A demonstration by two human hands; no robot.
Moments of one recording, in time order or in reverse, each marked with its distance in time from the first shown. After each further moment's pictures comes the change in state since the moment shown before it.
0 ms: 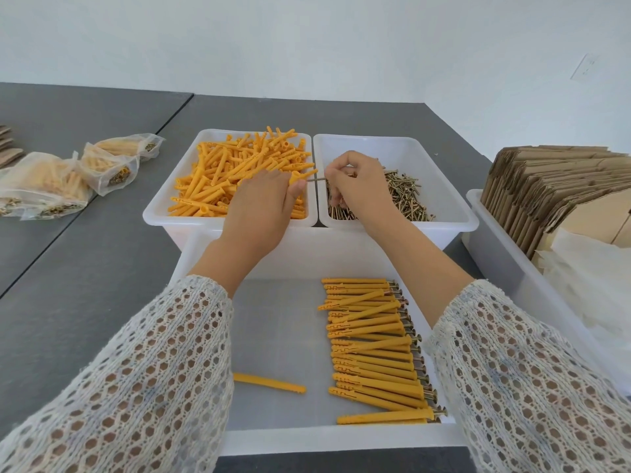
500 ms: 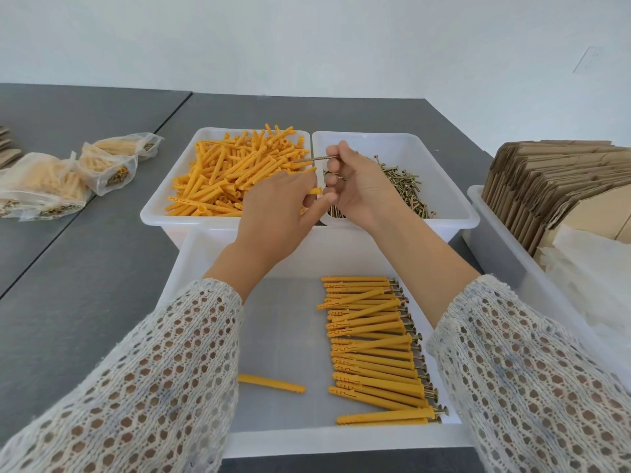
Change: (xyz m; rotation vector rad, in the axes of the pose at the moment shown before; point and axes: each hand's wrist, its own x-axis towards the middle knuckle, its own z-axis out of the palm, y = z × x) left_hand -0.003 0.018 0.008 0.030 0.131 0.153; right_hand 0.002 -0.010 0.001 0.859 -0.117 0.360
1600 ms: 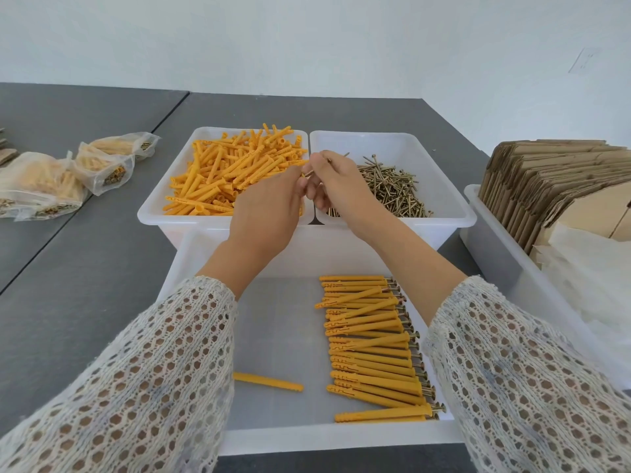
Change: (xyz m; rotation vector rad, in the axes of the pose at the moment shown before) left_hand 0.001 -0.005 -0.001 -0.018 -0.113 -0.171; right_hand -0.003 0.011 0.007 -0.732 -0.075 -0.247
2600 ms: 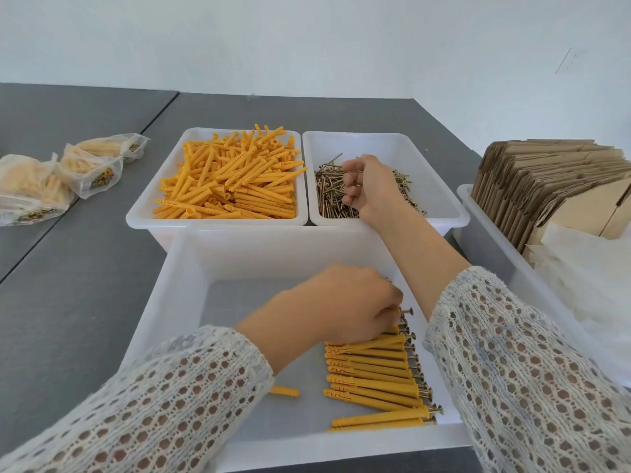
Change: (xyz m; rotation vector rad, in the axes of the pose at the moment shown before) left_hand -0.048 0.095 0.006 -0.049 -0.740 0.526; right_hand 0.023 0.019 -0.038 0.437 0.356 0.398
